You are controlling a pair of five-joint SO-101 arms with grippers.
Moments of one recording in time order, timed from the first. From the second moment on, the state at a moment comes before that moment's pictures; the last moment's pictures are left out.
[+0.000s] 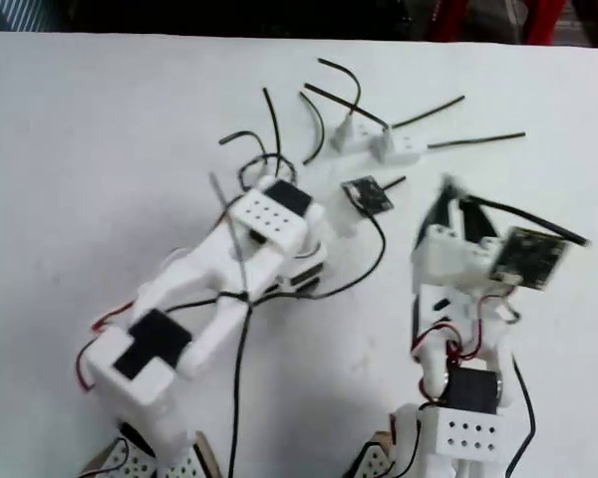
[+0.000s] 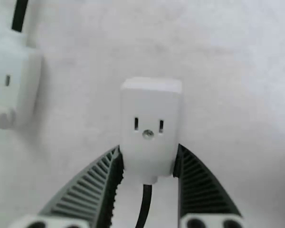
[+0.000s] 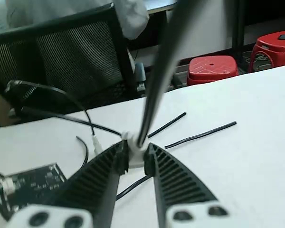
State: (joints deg) left arm 28.2 12.1 9.9 75.2 -24.5; right arm 2.2 -82.5 77.4 24.3 -7.9
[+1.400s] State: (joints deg) left arm 28.4 11.9 15.2 60.4 -22.7; right arm -3.1 -82.5 78.2 27.1 -6.4
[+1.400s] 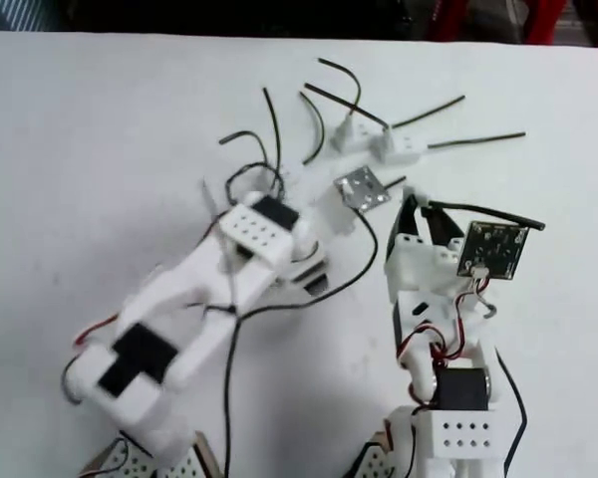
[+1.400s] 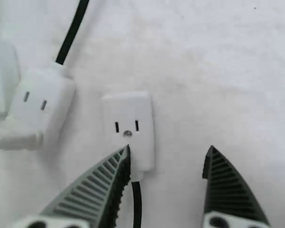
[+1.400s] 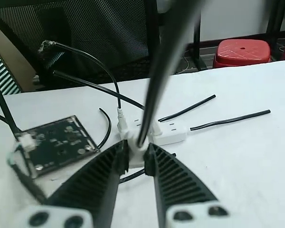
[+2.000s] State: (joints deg) left arm 21.0 36.3 -16.6 77.2 -26.1; right arm -3.1 -82.5 78.2 27.1 -6.4
